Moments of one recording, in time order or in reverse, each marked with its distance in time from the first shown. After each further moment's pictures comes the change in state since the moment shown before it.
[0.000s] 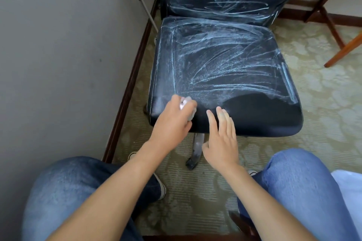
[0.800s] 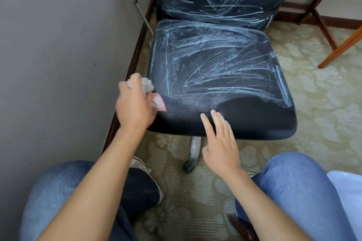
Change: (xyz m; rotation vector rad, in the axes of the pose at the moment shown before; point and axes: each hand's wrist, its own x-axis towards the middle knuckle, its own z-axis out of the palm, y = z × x) left_hand 0.027 -0.043 -0.045 -0.009 0.360 -0.545; right_hand 0.000 0.010 -0.007 0.002 -0.052 -0.056
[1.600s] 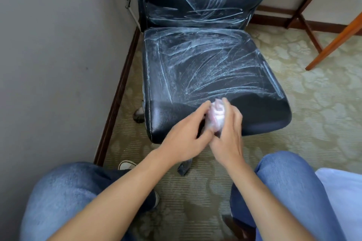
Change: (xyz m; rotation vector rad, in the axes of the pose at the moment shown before) left_hand -0.082 0.067 0.033 -0.396 -0.677 0.493; right_hand 0.010 0.006 -0.038 0.594 0.304 0.245
